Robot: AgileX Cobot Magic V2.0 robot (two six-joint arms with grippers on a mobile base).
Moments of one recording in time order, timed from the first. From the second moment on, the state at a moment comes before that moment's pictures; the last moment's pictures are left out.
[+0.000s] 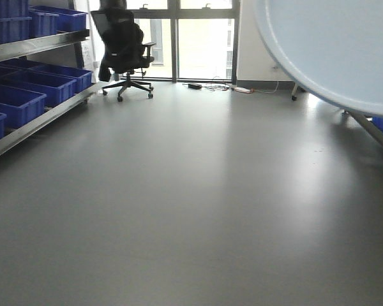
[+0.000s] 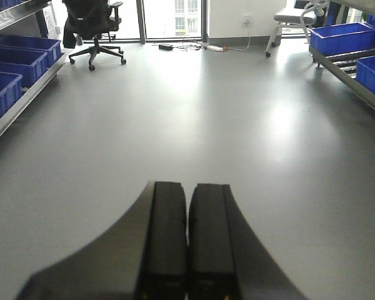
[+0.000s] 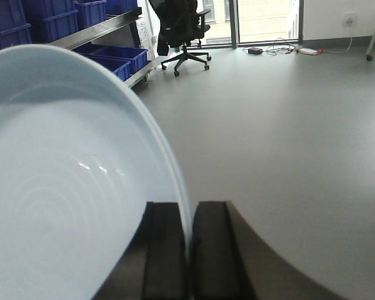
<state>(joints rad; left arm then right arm) -0.19 0.49 -0.38 -0.06 0.12 0.12 0.18 0.51 -0.36 0.18 0.01 0.02</state>
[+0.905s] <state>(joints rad) -0.19 0.49 -0.38 -0.06 0.12 0.12 0.18 0.51 -0.36 0.18 0.01 0.02</state>
